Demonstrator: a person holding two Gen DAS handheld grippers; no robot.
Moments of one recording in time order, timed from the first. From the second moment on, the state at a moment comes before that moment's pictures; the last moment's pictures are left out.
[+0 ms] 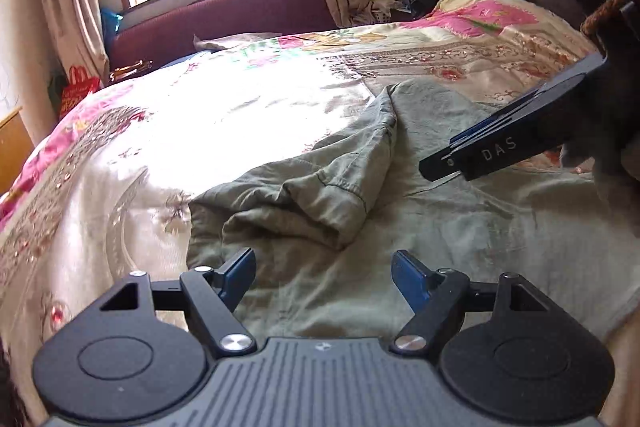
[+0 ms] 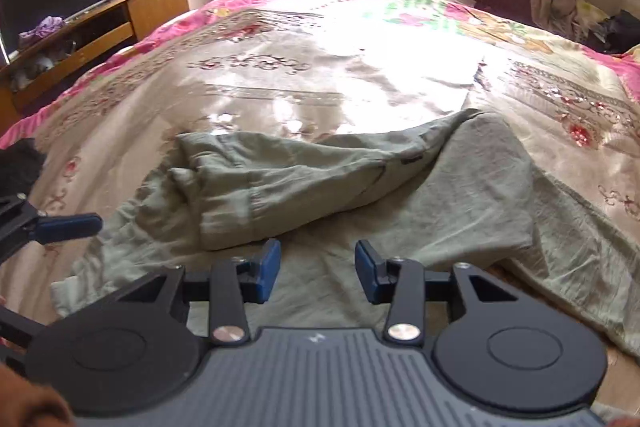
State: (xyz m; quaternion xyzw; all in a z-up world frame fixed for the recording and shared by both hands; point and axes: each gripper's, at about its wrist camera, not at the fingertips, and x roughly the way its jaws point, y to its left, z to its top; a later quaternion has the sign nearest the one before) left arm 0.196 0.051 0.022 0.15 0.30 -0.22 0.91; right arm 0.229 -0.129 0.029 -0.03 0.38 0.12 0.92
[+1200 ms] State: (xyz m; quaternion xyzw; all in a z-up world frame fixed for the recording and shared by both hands) left arm 0.264 0.101 0.096 0.05 0.28 -0.24 0.93; right arm 0.316 -0.197 0.032 -0.22 0.31 0.11 0.92
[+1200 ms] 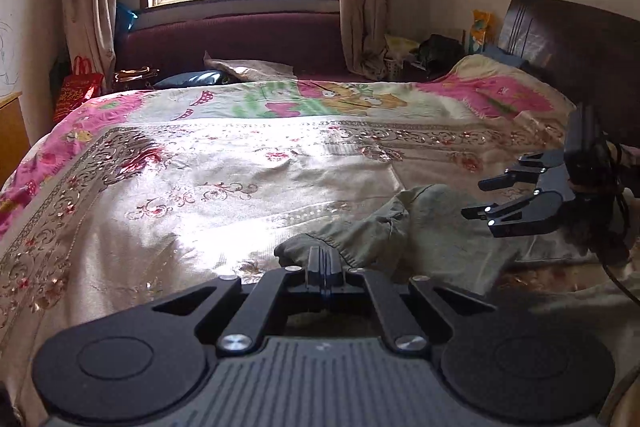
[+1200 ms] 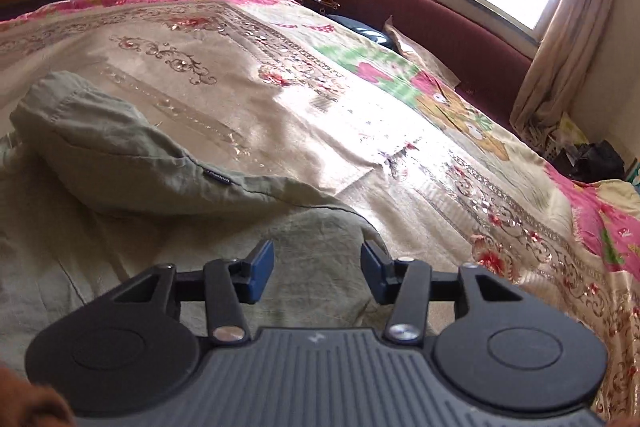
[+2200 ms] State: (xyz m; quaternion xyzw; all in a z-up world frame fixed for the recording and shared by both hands) left arm 0.400 0.059 0.035 0.16 0.43 -0.33 0.83; right arm 0.465 -0.210 -0.014 -0.29 0.46 0.18 0.82
